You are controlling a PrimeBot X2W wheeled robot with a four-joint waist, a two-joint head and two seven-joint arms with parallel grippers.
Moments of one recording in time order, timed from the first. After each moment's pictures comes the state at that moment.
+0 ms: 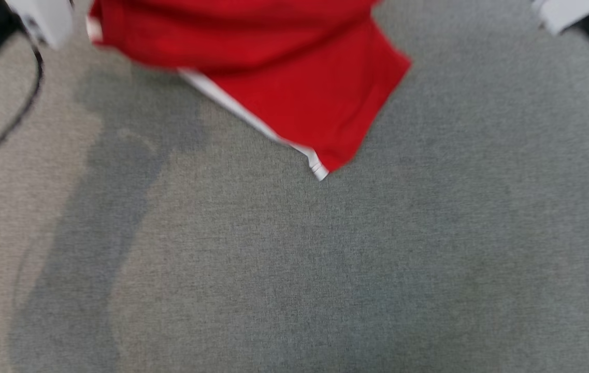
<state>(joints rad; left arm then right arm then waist) -1.17 0.52 -0.50 0.25 -0.67 -0.13 0.36 -1.25 -0.49 0.72 0.36 1.10 0.13 -0.08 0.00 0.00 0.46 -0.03</state>
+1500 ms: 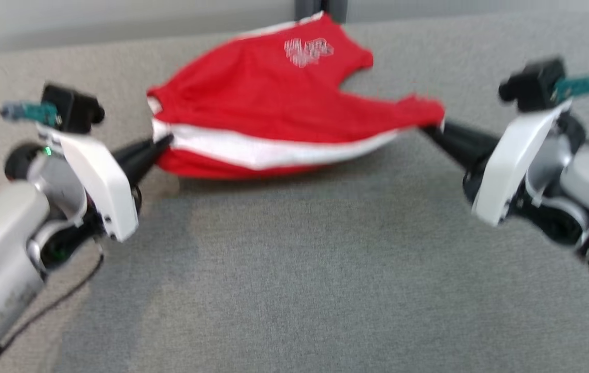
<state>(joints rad) -0.96 0.66 -1.08 0.37 -1.21 -0.11 0.15 -1.13 -0.65 1.27 0.30 1.30 0.13 0.01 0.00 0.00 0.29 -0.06</state>
